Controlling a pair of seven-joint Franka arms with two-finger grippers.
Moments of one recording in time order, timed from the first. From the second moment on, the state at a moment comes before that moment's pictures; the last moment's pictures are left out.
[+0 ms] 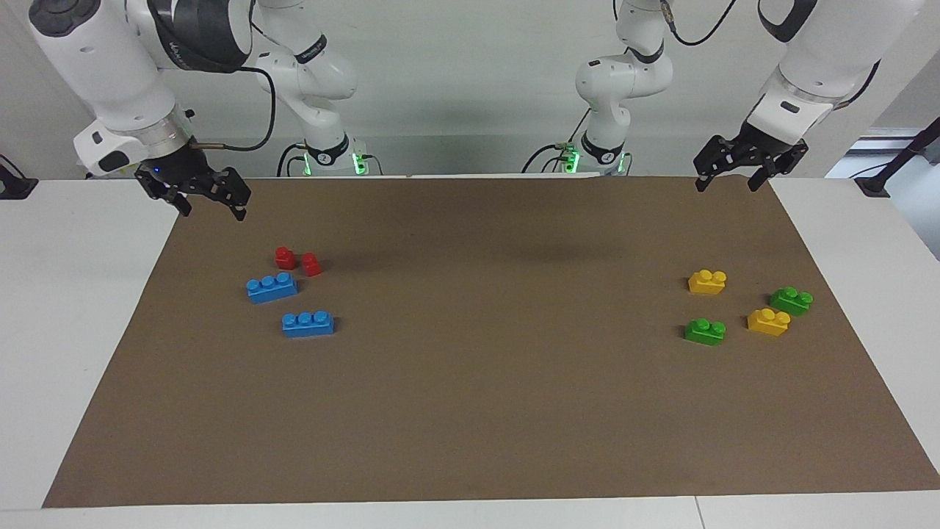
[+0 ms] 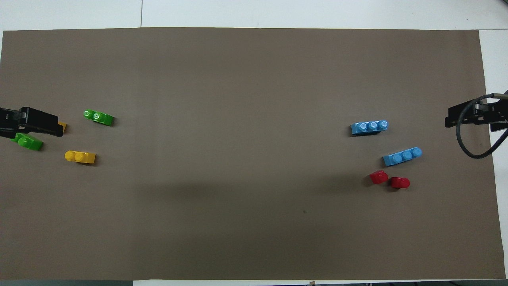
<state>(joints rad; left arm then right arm) 0.10 -0.01 -0.15 -1.54 -0.03 1.47 0.00 -0.15 0.00 0.09 -1.65 -0.01 1.59 0.07</state>
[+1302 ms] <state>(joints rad) 0.10 -0.02 -0.15 -1.57 -0.03 1.47 0.00 -0.15 0.00 0.08 -1.65 -0.01 1.60 0.07</state>
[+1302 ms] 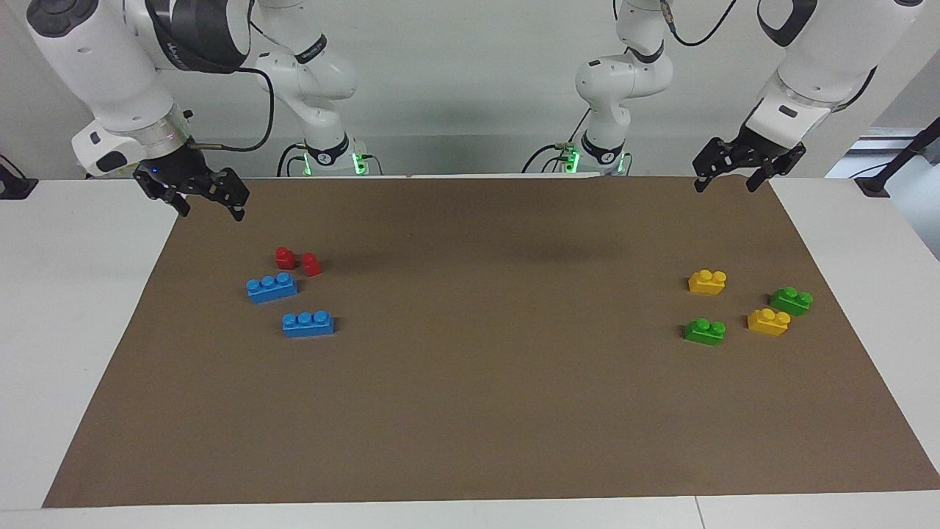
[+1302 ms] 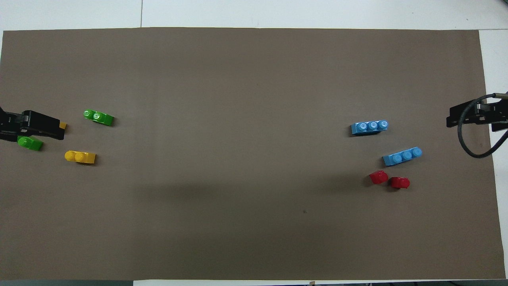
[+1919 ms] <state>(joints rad) 0.10 -0.08 -0.15 -1.72 -0.03 1.55 -0.01 -0.15 0.00 0.08 -1.65 -0.01 1.60 0.07</state>
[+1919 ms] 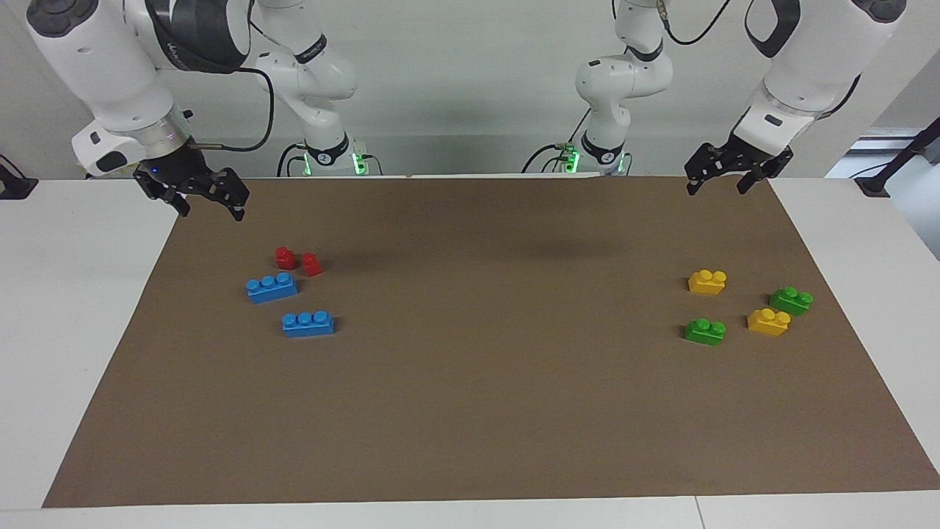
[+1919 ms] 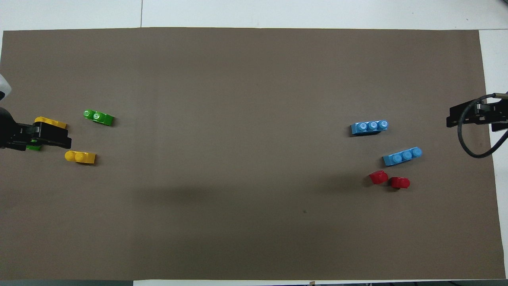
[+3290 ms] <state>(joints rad) 0.15 0.06 -0.14 -1.99 -0.03 2.09 -0.48 -0.16 0.26 0.09 -1.65 0.18 1.91 0.91</state>
